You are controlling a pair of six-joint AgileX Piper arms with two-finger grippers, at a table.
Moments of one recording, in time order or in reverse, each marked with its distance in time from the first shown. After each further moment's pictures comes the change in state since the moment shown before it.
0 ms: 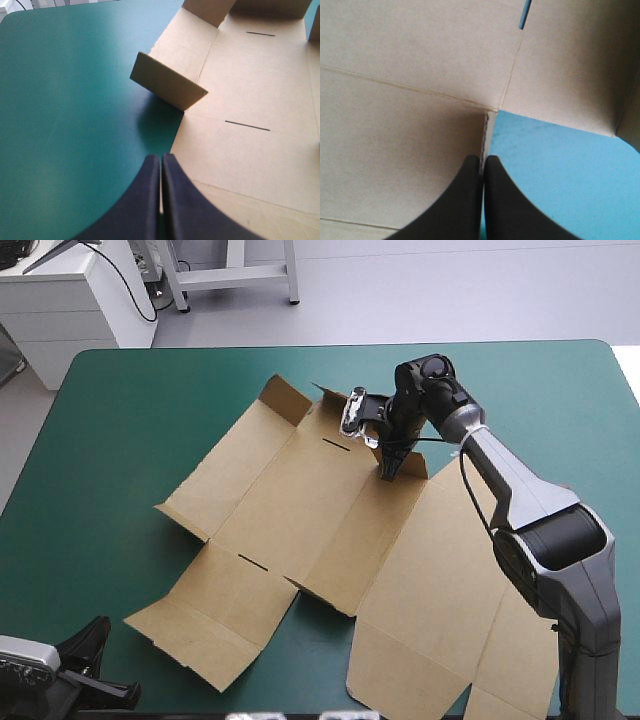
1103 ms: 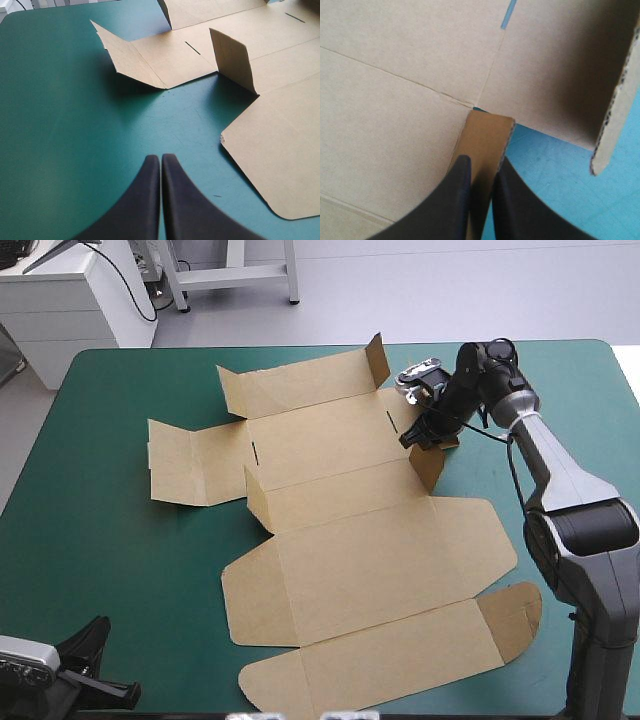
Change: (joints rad) left arm 0.000 0.000 0.000 0.000 0.000 0.000; right arm -0.216 -0.001 0.010 0.120 0.013 0.500
